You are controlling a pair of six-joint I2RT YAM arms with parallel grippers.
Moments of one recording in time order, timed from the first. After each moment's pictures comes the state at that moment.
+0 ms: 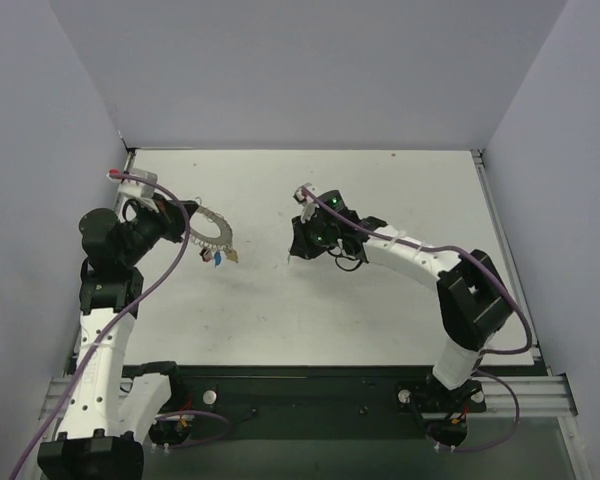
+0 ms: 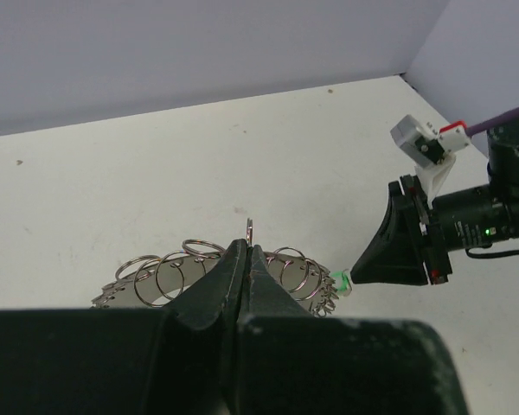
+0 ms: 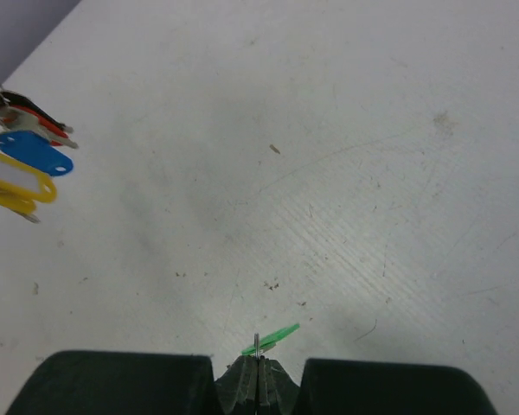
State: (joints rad) left arm 0.07 0.85 0.88 -0.08 0.55 -0.20; right arm 0.69 1.76 1.19 -0.16 -0.26 0.15
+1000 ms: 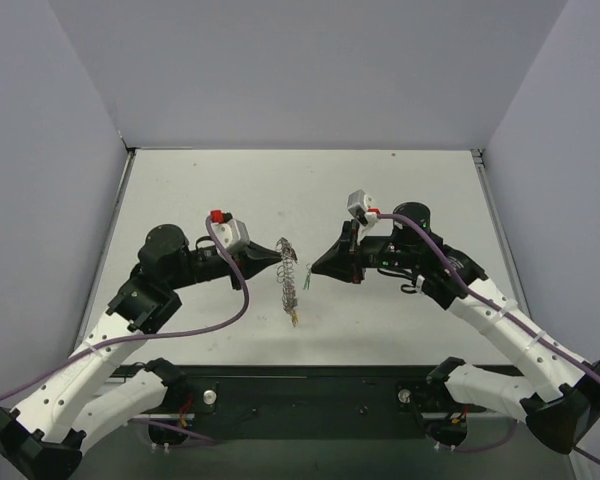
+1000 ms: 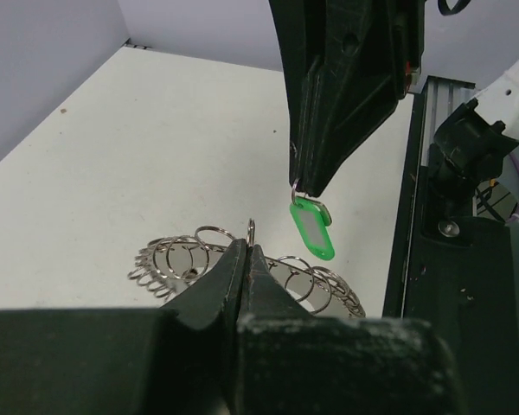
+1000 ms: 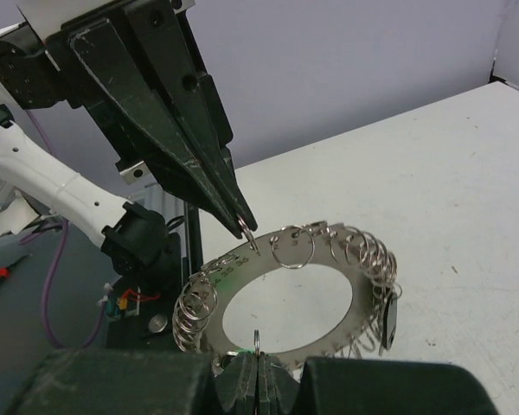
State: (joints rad) left arm -0.57 0.83 0.86 -0.08 0.66 0.04; right arm 0.65 1.06 0.98 -0.23 -0.71 0.03
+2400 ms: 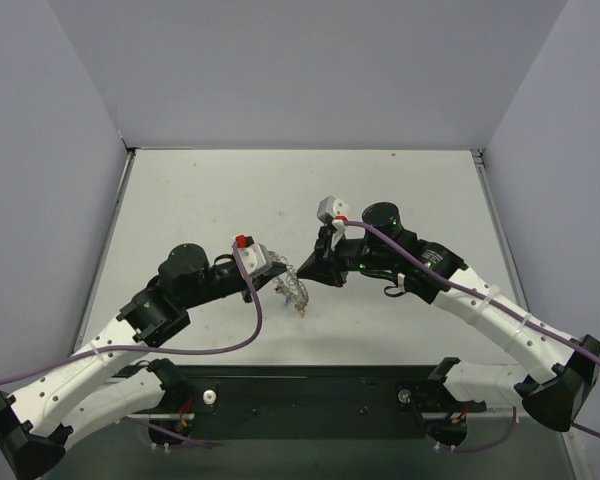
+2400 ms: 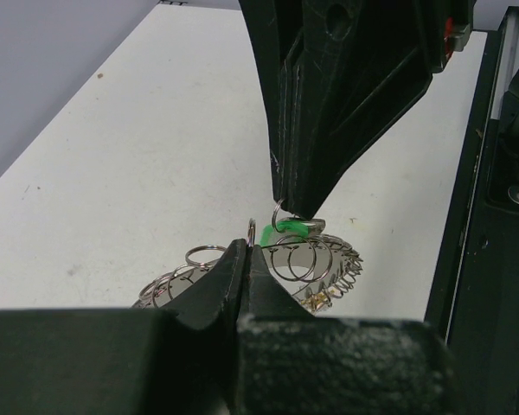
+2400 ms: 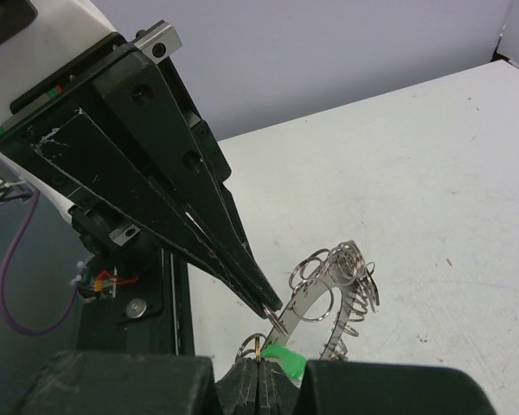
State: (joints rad) left arm -0.80 0.81 0.78 -0.11 0.33 0.20; right arm 0.79 1.16 1.09 -0.35 -0.54 -0.05
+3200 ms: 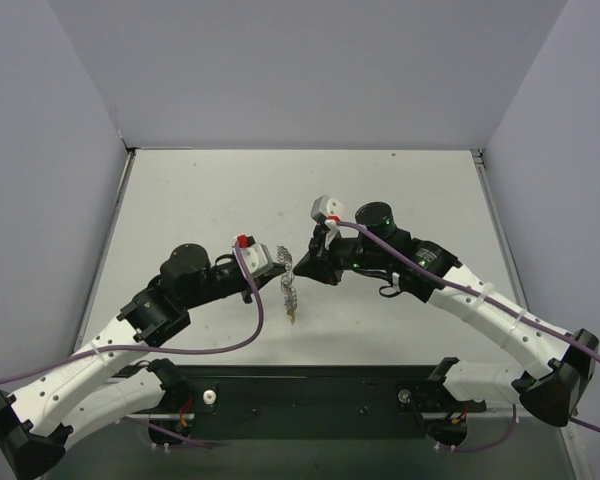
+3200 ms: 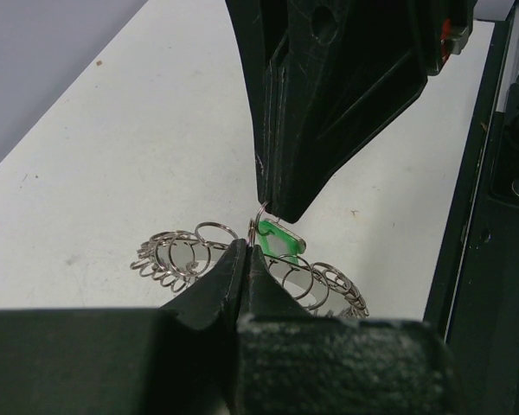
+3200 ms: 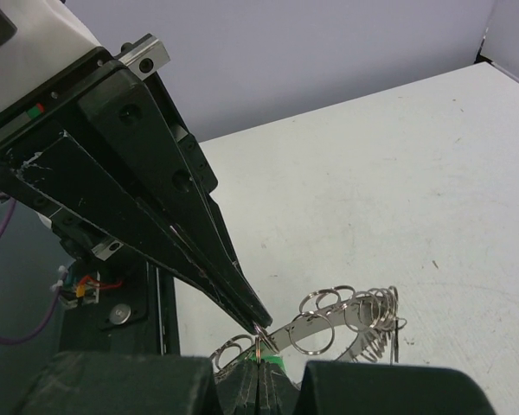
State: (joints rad) left arm -0.80 0.81 0.78 -0.13 0.31 0.20; right arm 0.83 1.19 1.11 -0.35 -0.47 -0.06
